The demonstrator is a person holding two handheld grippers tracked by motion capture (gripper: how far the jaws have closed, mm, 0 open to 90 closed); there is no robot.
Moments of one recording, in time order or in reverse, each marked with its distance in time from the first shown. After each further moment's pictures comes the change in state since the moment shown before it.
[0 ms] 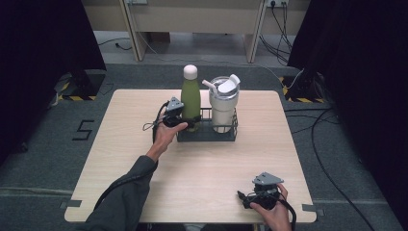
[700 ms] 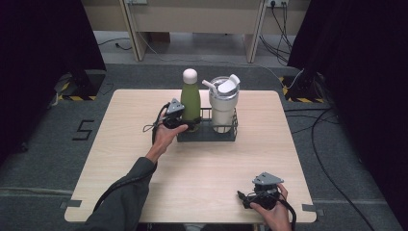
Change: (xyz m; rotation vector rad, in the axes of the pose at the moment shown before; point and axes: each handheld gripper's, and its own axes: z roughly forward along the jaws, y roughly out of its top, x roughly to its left) left arm -0.003 -0.003 -0.002 -0.002 0.007 0.035; right arm 0.000 0.000 0.000 0.001 0.001 0.001
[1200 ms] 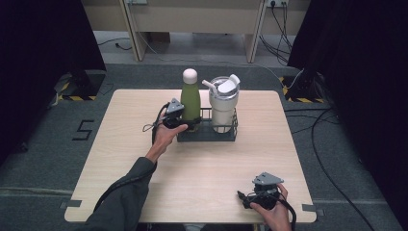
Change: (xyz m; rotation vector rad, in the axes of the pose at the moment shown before) left arm 0.001 0.001 0.000 0.005 -0.014 -0.011; right arm 0.000 0.000 0.000 0.000 0.000 0.000
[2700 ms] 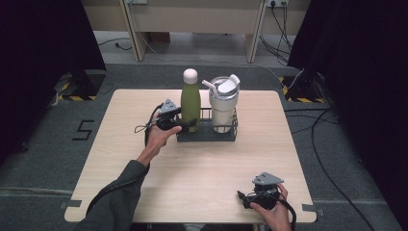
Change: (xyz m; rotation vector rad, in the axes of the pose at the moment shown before) left arm -0.001 0.004 -0.029 0.010 -0.023 -0.009; right arm 0.000 0.000 0.000 0.000 0.000 0.000
